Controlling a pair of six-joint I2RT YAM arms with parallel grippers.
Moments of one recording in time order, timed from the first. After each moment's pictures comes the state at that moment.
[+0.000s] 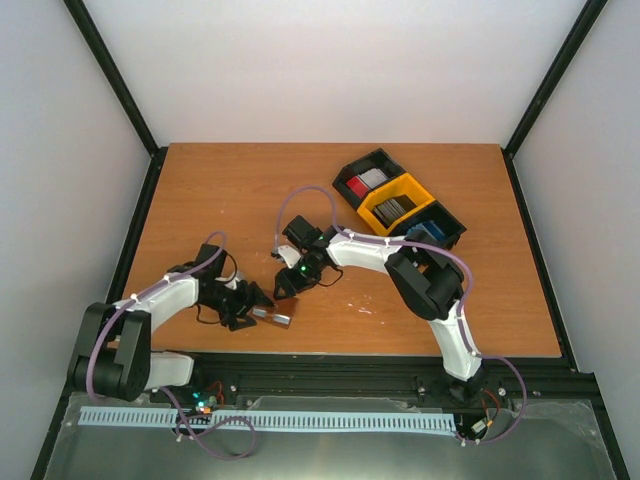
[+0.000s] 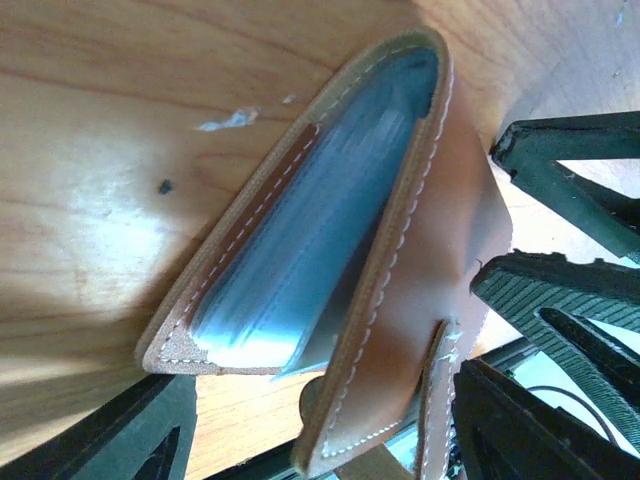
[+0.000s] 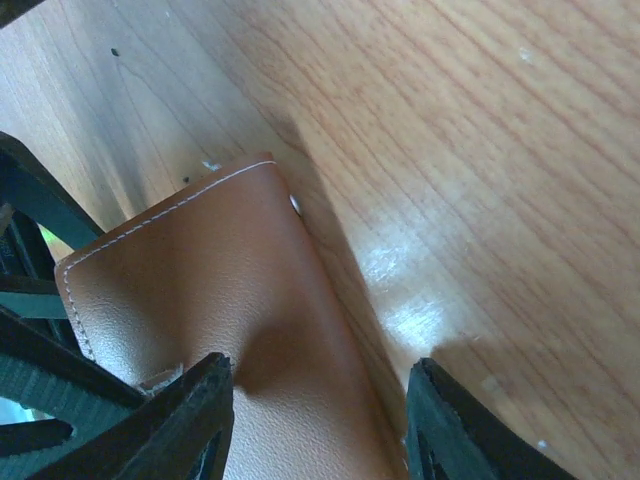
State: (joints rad) left arm -0.19 1.29 0.52 -0.62 0.67 -0.75; right arm 0.88 2.13 1.48 -0.55 -0.57 0.24
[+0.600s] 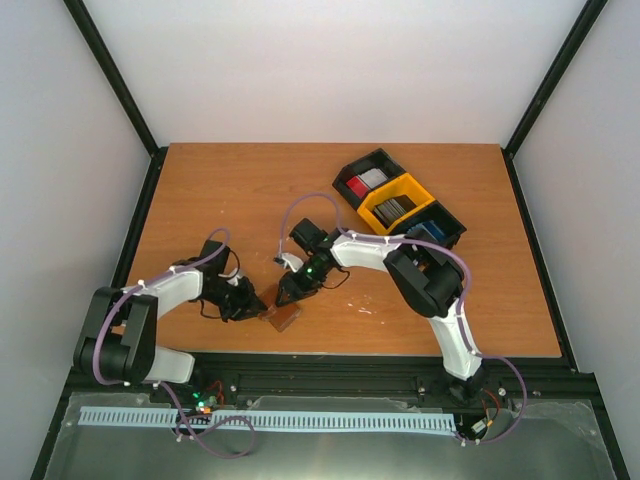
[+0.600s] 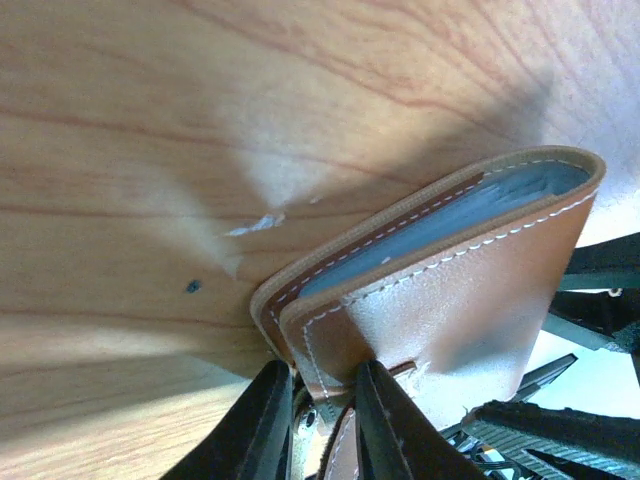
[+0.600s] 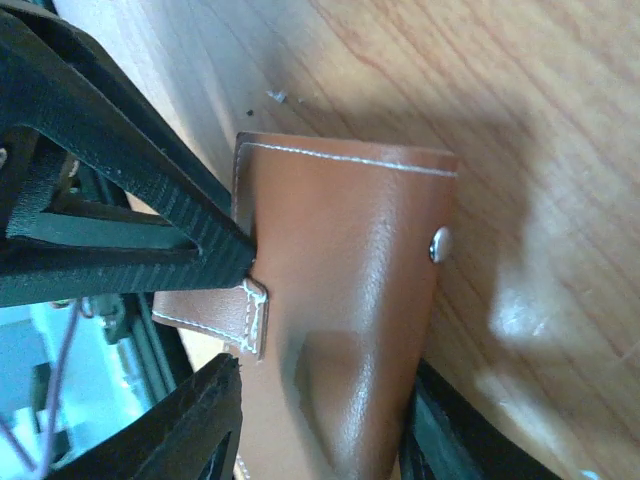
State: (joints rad) left arm -0.19 1.38 0.55 -0.58 0.62 -0.76; right arm 0.85 2.14 1.43 -0.52 -0.76 0.22
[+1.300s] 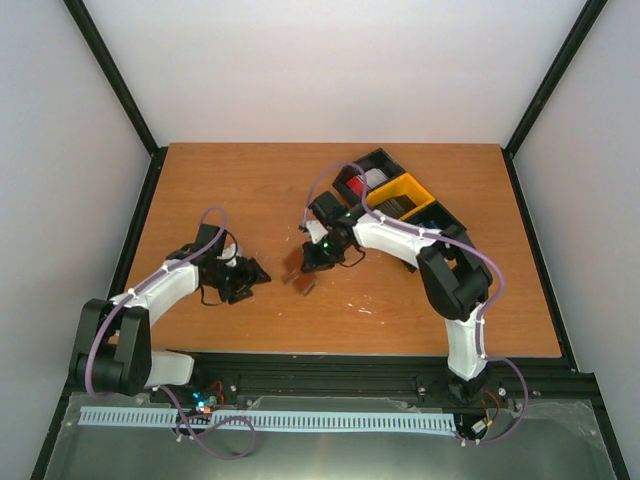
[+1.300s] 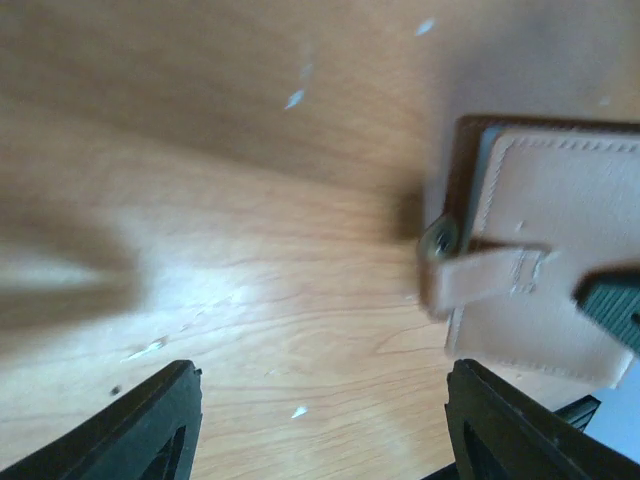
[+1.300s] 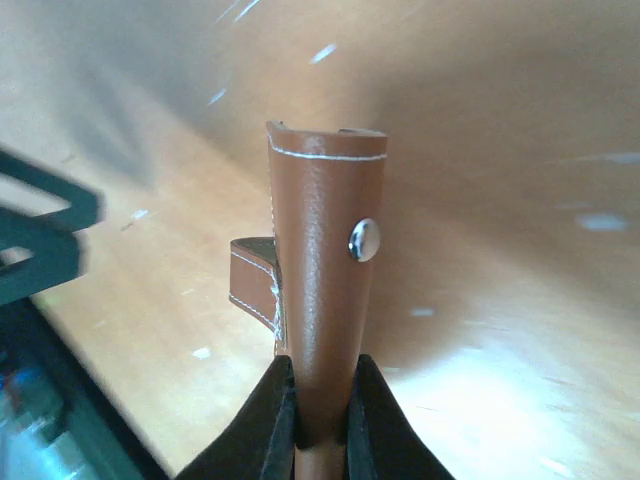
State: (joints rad) left arm -0.19 1.32 0.64 -0.55 0.52 -0.71; right arm 0.75 2.01 1.44 -0.63 -0.57 0.34
